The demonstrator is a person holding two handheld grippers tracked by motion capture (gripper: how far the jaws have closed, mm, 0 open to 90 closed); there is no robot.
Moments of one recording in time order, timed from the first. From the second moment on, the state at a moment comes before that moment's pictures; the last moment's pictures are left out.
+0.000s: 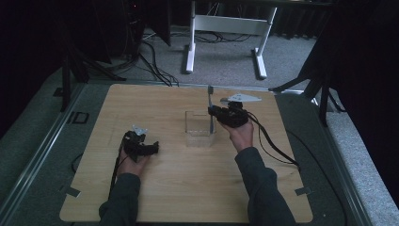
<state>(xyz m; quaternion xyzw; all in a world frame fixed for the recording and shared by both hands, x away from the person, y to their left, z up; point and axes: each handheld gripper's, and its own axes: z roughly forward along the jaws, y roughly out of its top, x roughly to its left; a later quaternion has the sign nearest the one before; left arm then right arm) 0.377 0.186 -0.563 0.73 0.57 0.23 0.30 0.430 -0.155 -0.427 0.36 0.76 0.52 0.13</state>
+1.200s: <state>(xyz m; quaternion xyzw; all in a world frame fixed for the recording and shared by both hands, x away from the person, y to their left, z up) 0.377 0.186 -0.563 0.73 0.57 0.23 0.30 0.428 -0.156 -0.442 0.34 0.80 0.48 0.10</state>
